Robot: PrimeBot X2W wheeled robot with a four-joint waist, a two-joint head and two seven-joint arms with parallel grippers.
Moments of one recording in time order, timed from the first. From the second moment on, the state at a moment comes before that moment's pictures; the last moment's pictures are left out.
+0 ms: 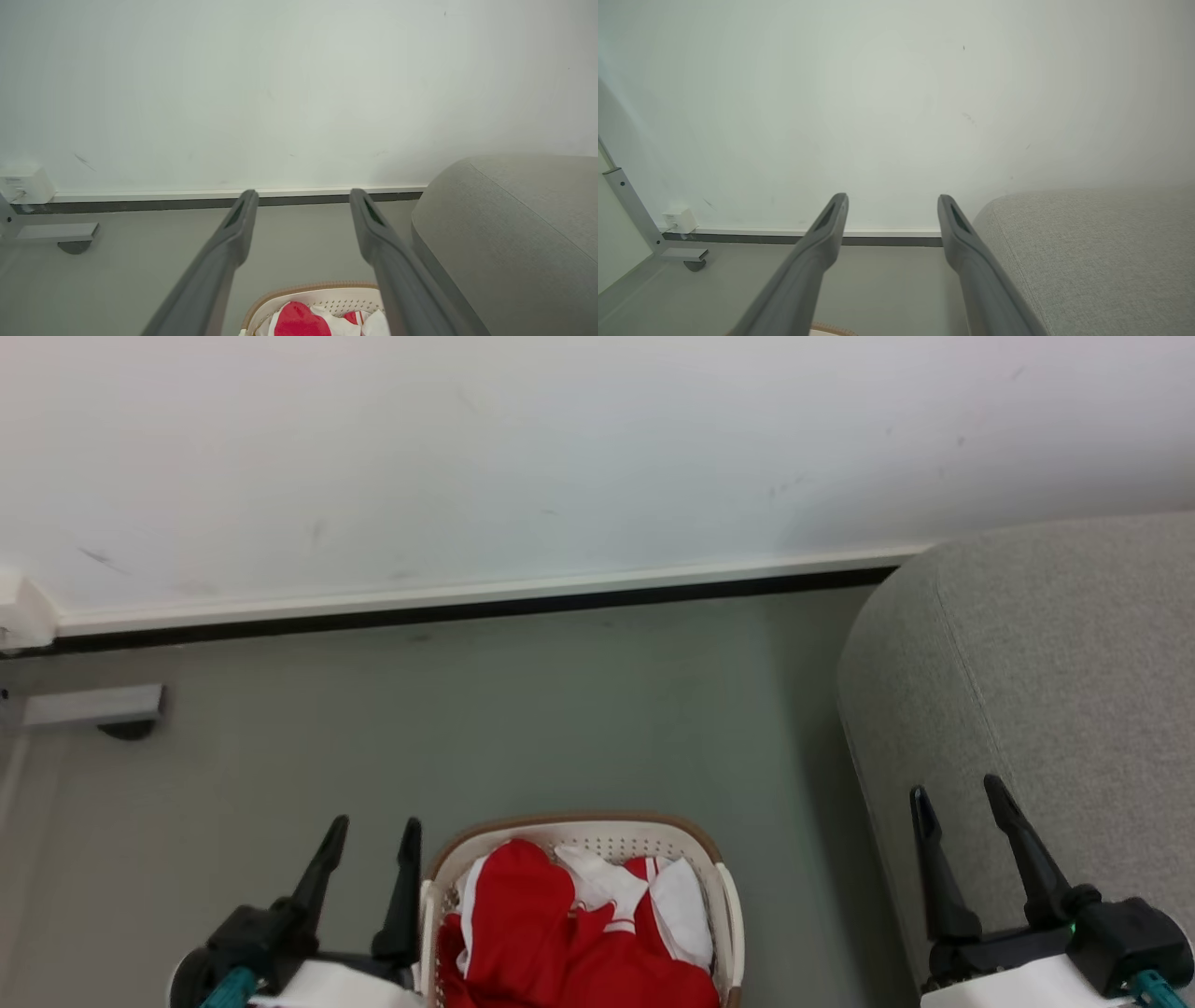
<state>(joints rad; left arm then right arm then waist) -0.06 0.05 -0.03 0.19 -0.14 -0.12 -0.26 -0.08 -0.05 0.10 0.13 0.22 0.13 -0.26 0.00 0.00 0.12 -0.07</state>
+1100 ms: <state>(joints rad) -0.79 0.20 -0.53 0.78 -0.09 -0.13 0.09 -0.52 -0.05 0.17 -0.19 0.29 0.13 -0.26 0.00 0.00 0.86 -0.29</state>
